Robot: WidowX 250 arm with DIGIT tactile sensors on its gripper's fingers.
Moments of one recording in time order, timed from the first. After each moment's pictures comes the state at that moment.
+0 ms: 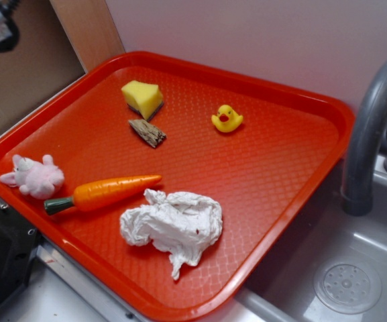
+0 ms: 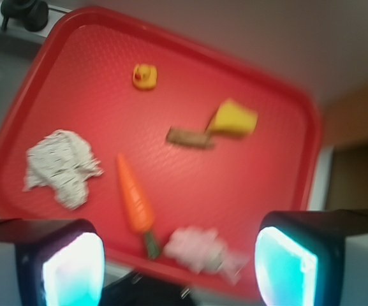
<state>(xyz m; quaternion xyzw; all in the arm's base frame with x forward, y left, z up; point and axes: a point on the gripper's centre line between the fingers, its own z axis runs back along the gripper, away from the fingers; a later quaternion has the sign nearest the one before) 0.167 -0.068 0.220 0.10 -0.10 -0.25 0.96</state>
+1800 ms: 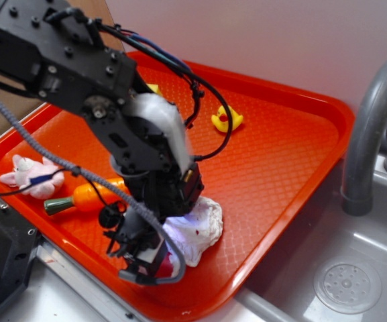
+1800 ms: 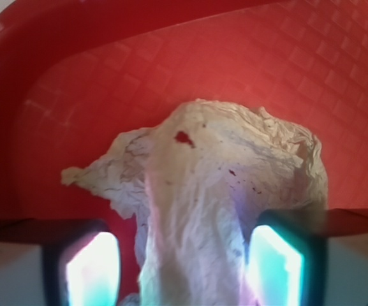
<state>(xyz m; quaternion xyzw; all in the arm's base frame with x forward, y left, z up) 0.154 -0.171 0.032 0.05 -0.01 -0.59 0.80</state>
